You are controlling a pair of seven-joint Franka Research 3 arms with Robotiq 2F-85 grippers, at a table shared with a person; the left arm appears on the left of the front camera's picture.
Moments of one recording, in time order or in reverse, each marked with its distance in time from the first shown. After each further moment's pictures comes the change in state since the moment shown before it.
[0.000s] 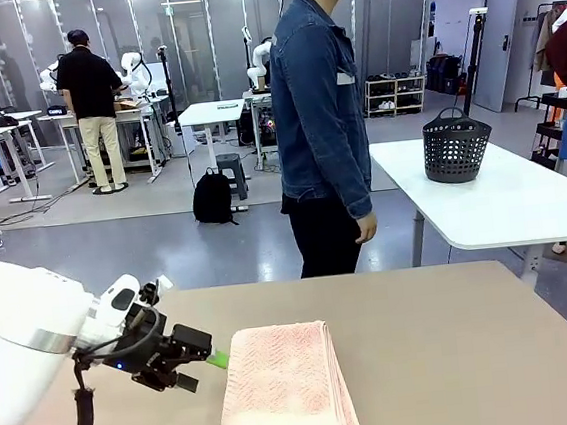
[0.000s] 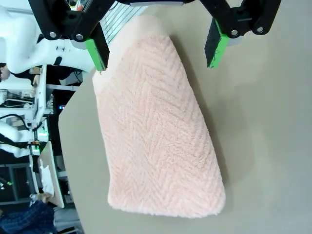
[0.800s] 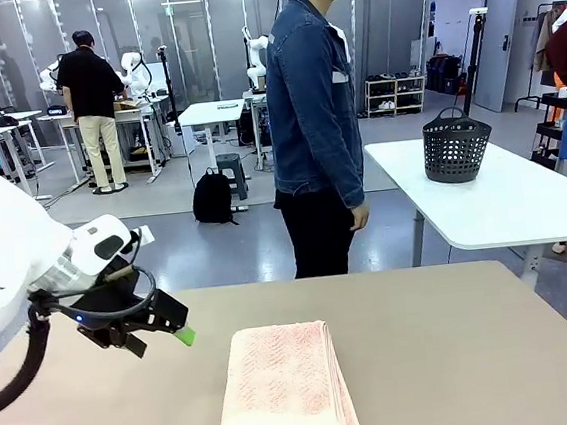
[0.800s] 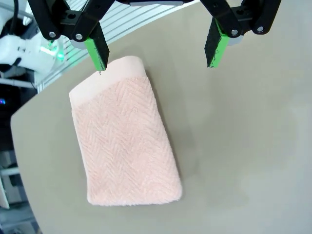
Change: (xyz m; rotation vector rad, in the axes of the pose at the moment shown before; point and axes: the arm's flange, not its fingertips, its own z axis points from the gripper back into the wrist) left arm -0.003 -0.090 0.080 0.378 -0.001 -0.115; right arm 0.000 0.000 0.000 0.000 0.000 0.000
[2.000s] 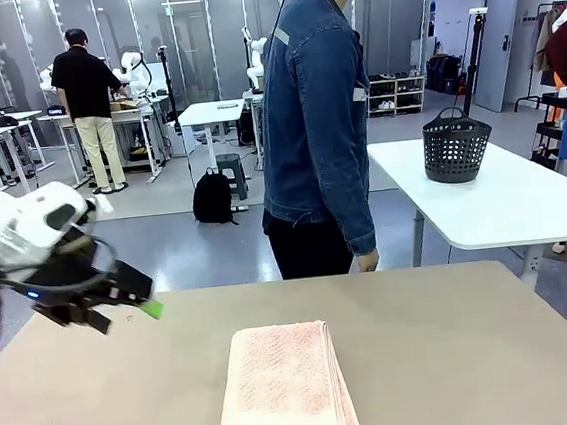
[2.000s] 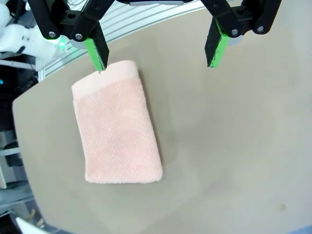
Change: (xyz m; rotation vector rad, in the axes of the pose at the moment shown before) left arm -0.005 -0.001 0.061 0.067 -0.095 0.061; right arm 0.000 0.000 0.000 0.000 0.000 0.000
